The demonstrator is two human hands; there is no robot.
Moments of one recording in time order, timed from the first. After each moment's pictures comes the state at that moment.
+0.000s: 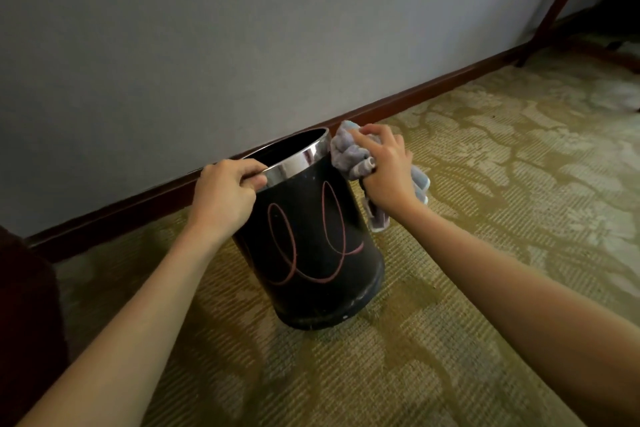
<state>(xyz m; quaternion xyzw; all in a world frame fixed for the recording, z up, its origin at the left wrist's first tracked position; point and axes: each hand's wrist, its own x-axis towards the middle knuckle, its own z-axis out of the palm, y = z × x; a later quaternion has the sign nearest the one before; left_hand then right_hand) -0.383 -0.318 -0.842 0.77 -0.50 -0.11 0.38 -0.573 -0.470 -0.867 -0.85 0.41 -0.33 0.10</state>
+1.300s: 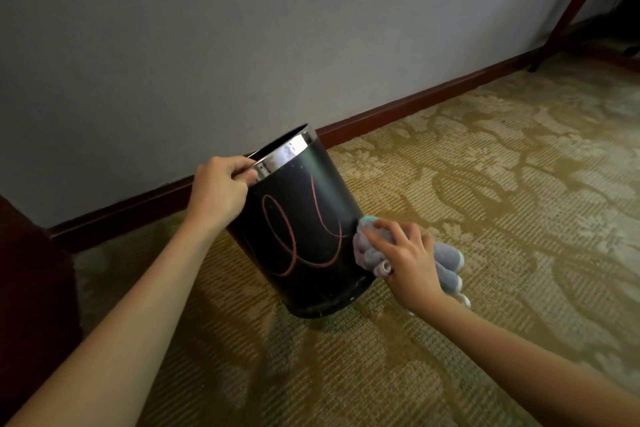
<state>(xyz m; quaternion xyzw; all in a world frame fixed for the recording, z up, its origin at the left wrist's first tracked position) -0.370 -0.313 -0.845 0.78 -0.43 -0.12 0.43 -0.646 -0.391 -0.940 -0.91 0.39 -0.16 -0.01</state>
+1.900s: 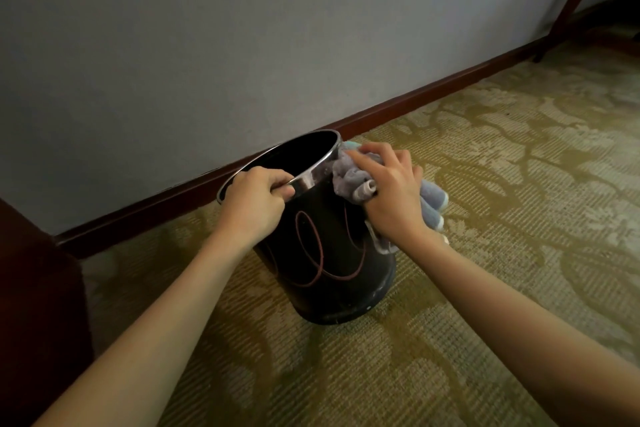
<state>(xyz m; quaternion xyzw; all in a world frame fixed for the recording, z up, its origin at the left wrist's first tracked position) -0.416 -0.315 -0.836 0.78 -0.51 -0.12 0.34 -0.590 -0.421 -0.862 -0.86 0.39 -0.33 0.06</state>
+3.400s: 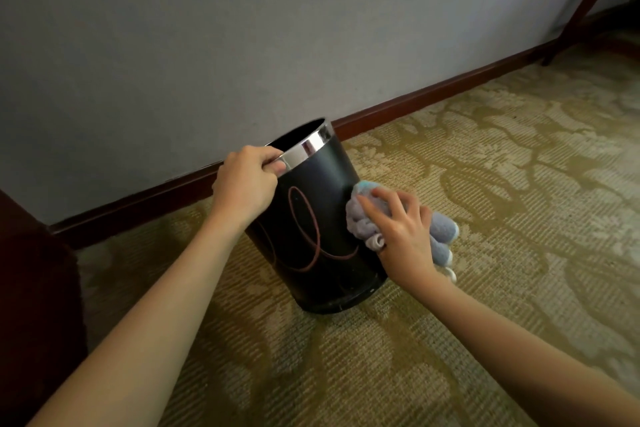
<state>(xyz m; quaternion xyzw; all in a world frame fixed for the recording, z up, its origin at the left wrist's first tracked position) -0.388 -0.333 -0.838 0.80 -0.47 -0.10 0.37 -0.612 -0.409 -0.922 -0.90 0.35 -0.27 -0.02</state>
